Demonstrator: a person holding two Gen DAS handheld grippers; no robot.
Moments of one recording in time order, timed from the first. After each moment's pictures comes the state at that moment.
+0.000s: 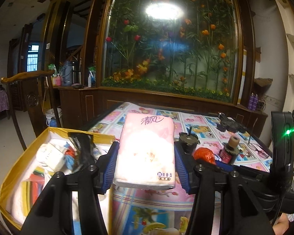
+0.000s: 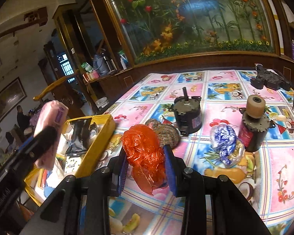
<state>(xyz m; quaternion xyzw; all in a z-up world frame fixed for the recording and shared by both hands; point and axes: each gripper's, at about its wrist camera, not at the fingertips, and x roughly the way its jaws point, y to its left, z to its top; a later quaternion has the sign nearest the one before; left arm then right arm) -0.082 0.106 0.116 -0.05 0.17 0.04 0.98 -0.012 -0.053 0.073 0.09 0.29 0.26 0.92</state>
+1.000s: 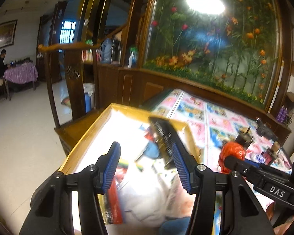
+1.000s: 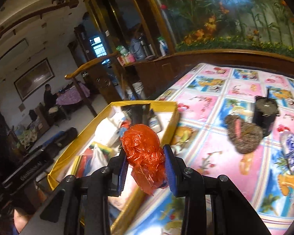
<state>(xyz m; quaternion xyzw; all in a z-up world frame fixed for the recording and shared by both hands) -0.106 0.256 0.092 -0.12 0.24 0.14 0.95 -0.024 0.071 0.076 0.05 0.31 0.39 0.87</state>
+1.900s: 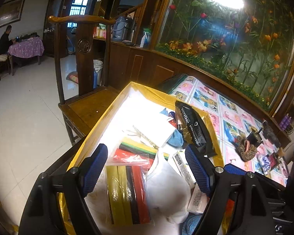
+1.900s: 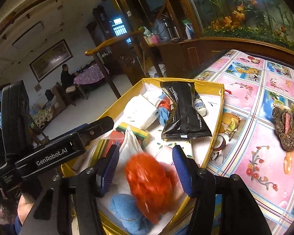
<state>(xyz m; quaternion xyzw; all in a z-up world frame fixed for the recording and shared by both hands) -0.101 0.305 0.071 -0.19 0.29 0.15 0.93 -0.039 0.138 0.059 0.02 0.34 0.46 0.82</state>
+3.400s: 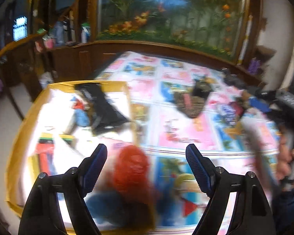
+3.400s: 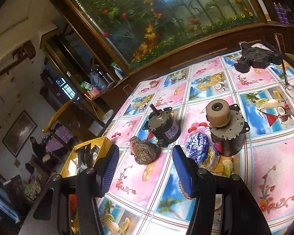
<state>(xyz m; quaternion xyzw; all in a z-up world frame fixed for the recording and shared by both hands) -0.070 0.160 0.074 -0.04 0.35 0.03 0.93 0.029 -0.142 0.082 0.22 0.31 0.27 0.89</state>
